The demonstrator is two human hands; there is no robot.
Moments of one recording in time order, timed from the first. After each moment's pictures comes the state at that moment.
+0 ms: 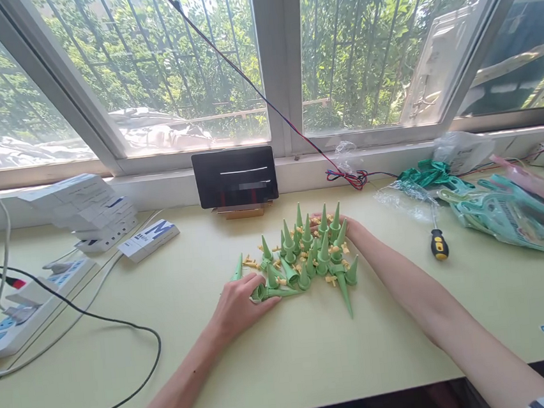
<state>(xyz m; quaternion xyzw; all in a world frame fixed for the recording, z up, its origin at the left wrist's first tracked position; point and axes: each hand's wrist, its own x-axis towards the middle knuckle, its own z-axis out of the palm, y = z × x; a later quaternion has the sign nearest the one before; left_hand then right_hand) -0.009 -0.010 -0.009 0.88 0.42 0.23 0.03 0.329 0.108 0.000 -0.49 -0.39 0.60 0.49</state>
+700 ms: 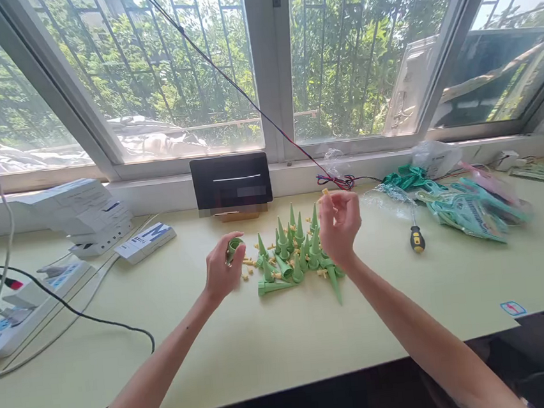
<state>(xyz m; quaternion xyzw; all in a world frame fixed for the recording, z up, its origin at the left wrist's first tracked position) 0.000 0.017 0.044 0.77 0.40 0.50 0.03 0.244 -0.016 0.088 -0.36 -0.50 -0.04 0.79</state>
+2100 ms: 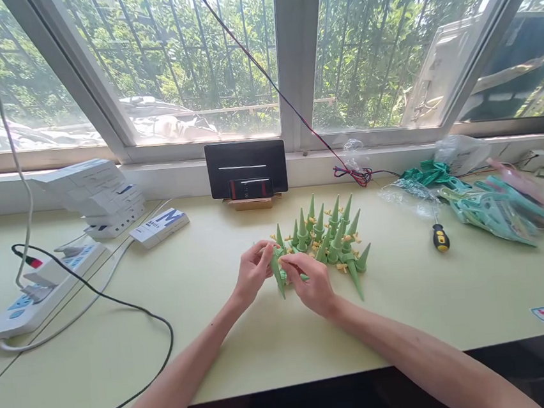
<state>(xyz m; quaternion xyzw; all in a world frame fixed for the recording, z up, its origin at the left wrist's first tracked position) 0.016 -0.011 0.018 0.59 0.35 0.47 0.56 0.161 -0.058 -0.006 -0.37 -0.68 0.14 0.61</state>
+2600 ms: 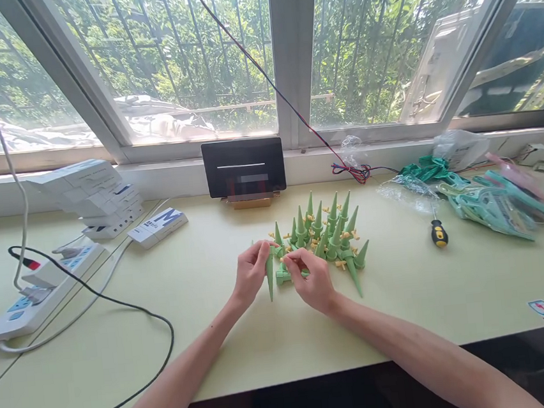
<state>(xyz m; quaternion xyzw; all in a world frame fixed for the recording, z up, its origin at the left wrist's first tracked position) 0.016 -0.013 0.018 0.62 0.38 0.51 0.46 0.162 -0.059 -0.001 -0.41 -0.65 0.14 0.62</state>
